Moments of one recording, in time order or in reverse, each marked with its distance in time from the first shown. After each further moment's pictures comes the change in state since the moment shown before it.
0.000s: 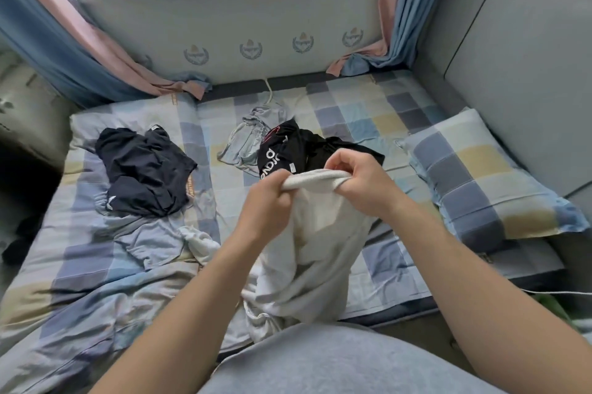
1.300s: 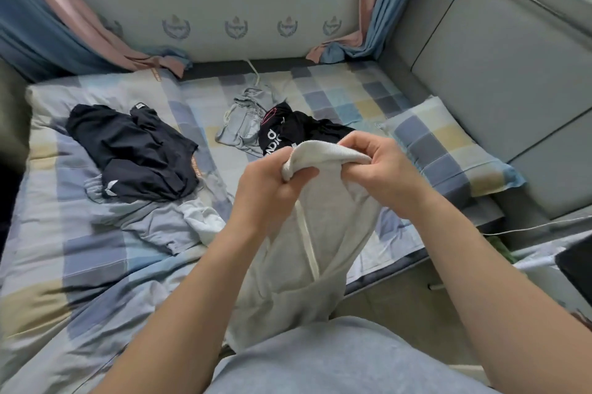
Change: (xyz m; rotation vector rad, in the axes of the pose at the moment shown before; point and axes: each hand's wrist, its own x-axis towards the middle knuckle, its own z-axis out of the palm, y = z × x) left_hand -0.072 -0.143 -0.211 -0.369 -0.046 0.292; right_hand -0.036 -0.180 0.222 0.073 0.143 0.075
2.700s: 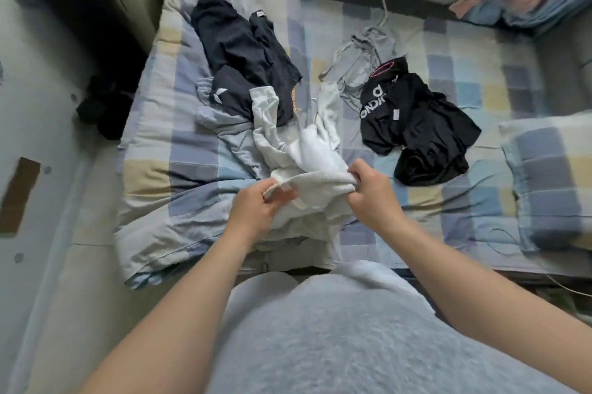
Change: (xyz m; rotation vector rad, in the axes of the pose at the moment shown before) left_hand -0.125 -0.182 -0.132 -0.003 0.197 -0.635; right_hand 0.061 0.090 0.214 -0.575 -0.273 0.074
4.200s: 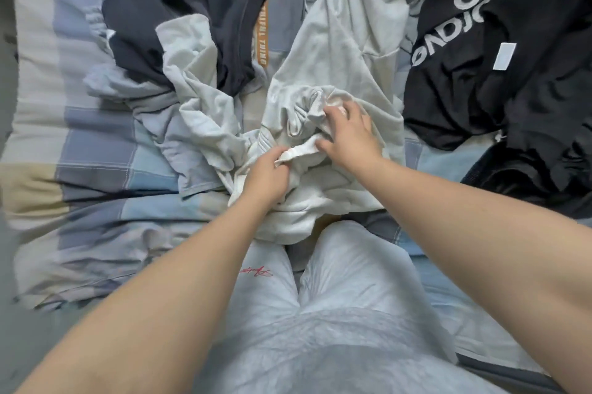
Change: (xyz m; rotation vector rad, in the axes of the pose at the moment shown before) left_hand 0.344 -0.152 0.278 0.319 0.021 -0.565; right_hand 0.386 0.326 0.171 -0.044 -0.489 0.074
